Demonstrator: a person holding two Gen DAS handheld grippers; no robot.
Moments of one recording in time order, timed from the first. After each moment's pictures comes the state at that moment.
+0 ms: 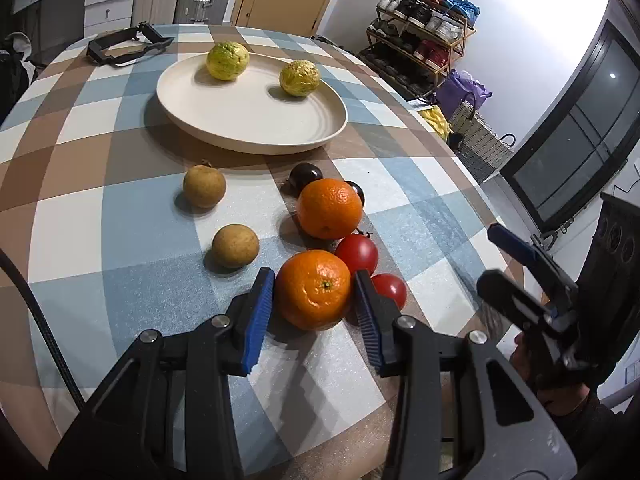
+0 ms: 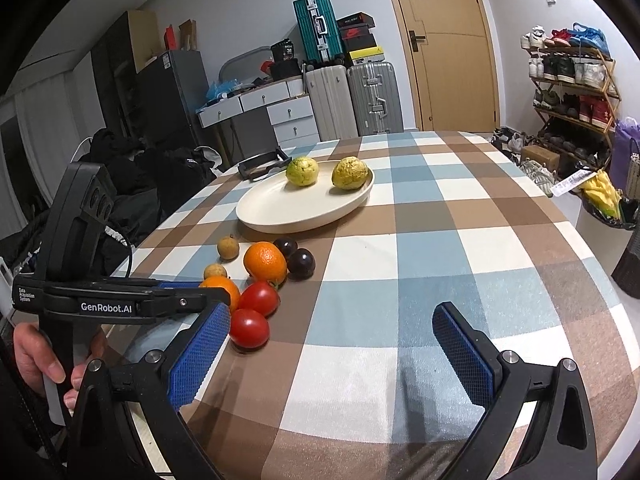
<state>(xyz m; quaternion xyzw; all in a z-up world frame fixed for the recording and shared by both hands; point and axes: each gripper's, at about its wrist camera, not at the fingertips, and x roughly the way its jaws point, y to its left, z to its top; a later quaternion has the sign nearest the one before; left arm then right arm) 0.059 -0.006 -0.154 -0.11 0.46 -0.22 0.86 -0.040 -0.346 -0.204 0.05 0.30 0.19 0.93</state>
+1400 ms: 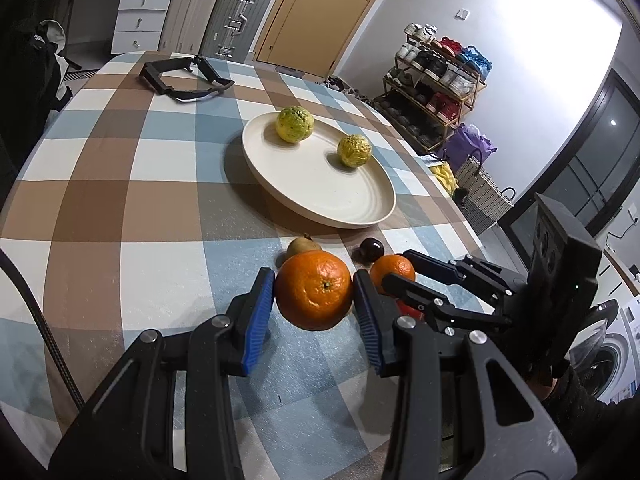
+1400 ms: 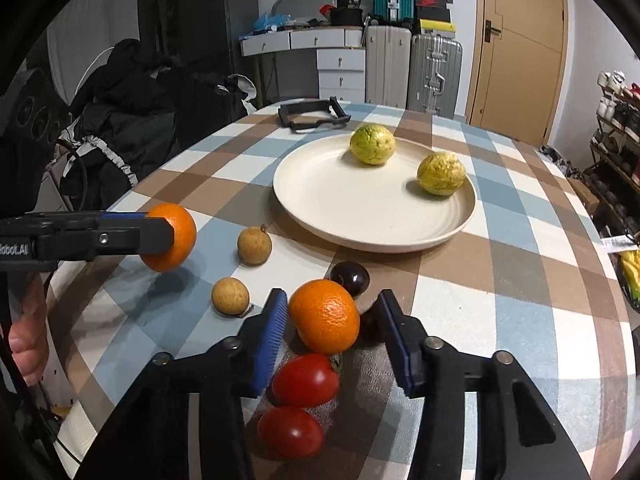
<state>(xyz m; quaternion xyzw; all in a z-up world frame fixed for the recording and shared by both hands) 0.071 0.086 -0.126 -0.16 0.40 -0.19 0.88 0.038 -0.244 -0.211 -0.08 0.36 0.26 0.89</state>
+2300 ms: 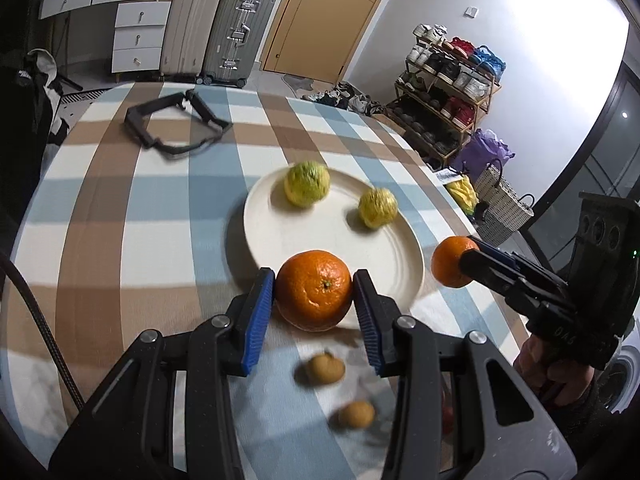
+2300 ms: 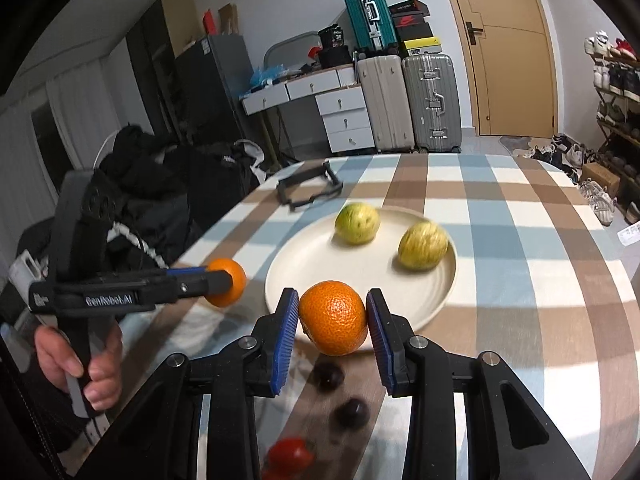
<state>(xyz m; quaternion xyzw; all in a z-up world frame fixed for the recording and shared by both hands) 0.172 0.076 -0.100 -0.14 0.40 -0.17 0.89 0.101 -0.291 -0.155 0.05 0.31 0.29 0.90</state>
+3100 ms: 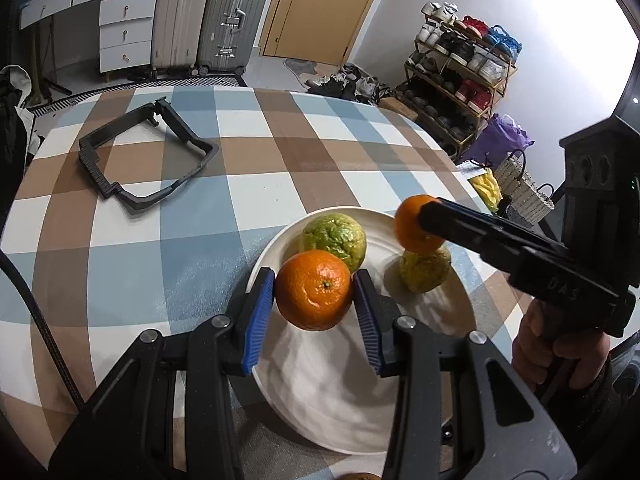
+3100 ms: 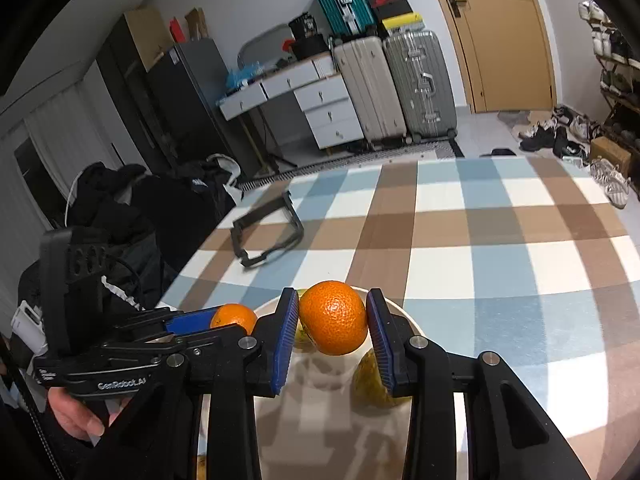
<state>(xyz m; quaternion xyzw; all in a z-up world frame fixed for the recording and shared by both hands) 0.300 0.058 -0.129 -0.10 0.43 -0.16 0.88 0.255 -0.276 -0.165 0.09 0.37 0.28 0.88</state>
